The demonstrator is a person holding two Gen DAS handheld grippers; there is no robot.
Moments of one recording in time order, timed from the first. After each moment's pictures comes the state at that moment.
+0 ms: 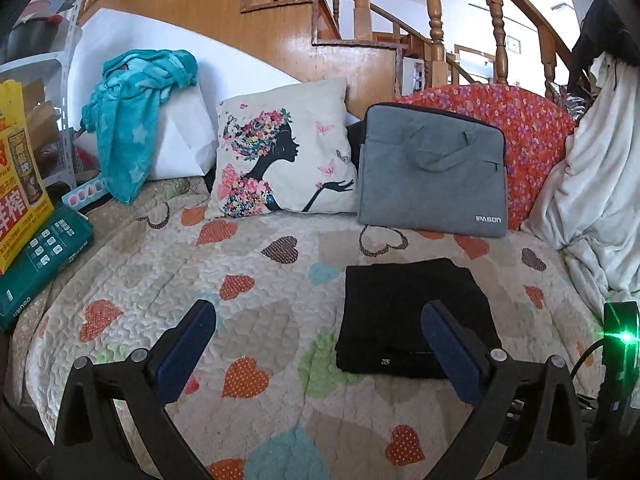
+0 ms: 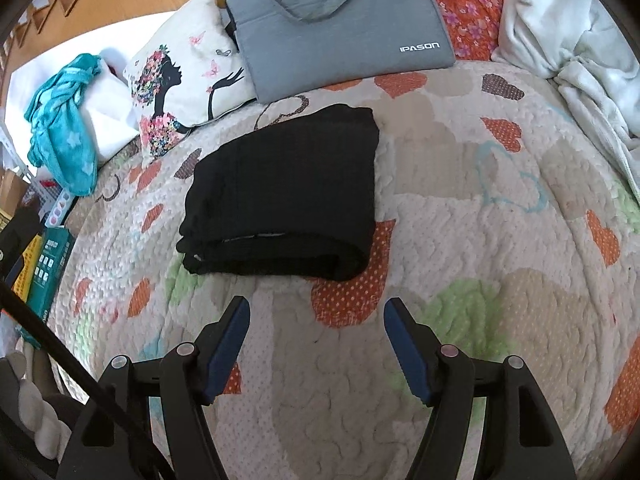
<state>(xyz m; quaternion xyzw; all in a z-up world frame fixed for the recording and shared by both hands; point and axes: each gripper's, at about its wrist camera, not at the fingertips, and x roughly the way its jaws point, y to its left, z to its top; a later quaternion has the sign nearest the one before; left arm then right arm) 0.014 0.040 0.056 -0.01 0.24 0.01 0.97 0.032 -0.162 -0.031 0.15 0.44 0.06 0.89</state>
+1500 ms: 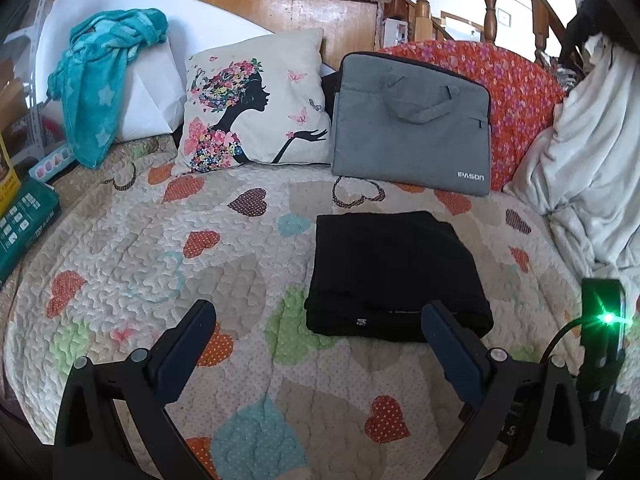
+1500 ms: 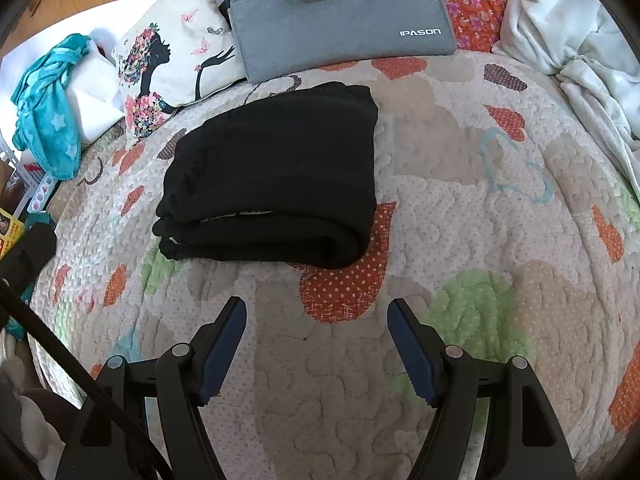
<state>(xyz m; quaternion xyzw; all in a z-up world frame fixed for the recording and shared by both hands) 0.034 0.034 0.026 -0.02 0.32 -0.04 0.95 0.044 -0.154 -0.048 0.13 0.46 0.04 0.88</state>
